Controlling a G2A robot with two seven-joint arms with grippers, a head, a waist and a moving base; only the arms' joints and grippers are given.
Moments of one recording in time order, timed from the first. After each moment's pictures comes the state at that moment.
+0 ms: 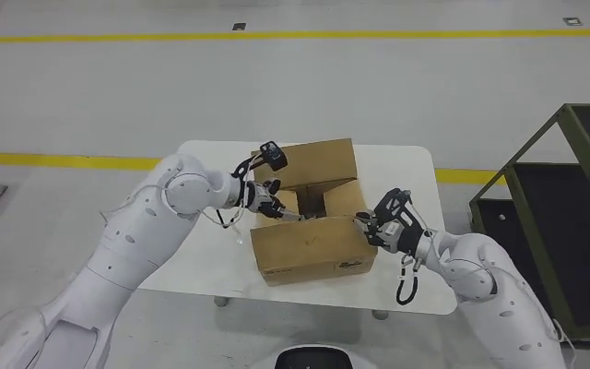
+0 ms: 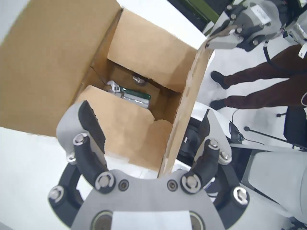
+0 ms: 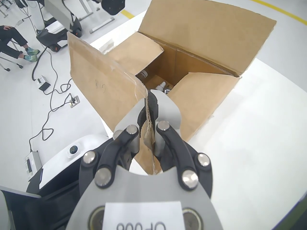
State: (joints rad) left arm 0.45 -1.12 -0.74 -1.24 0.28 -0.54 -1.08; right arm -1.22 -1.05 1.35 -1.72 -0.78 -0.56 0.64
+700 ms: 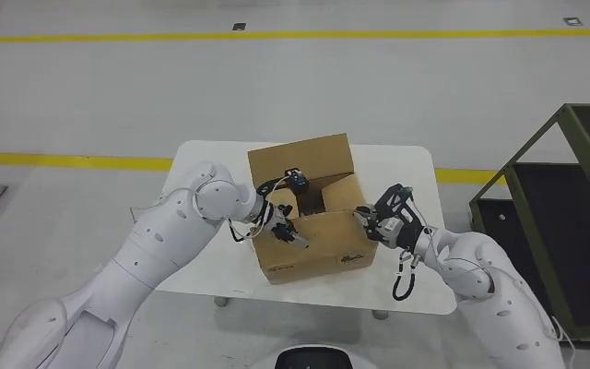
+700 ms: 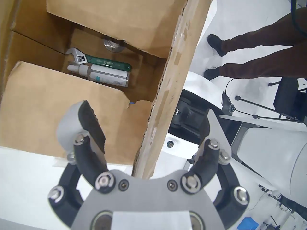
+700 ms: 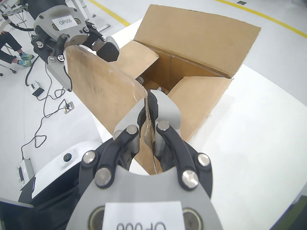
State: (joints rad) left arm 0.40 -1.19 -0.59 -1.18 0.27 -0.54 -1.16; right arm -1.20 -1.04 1.33 -1.72 -0.81 -0.52 0.57
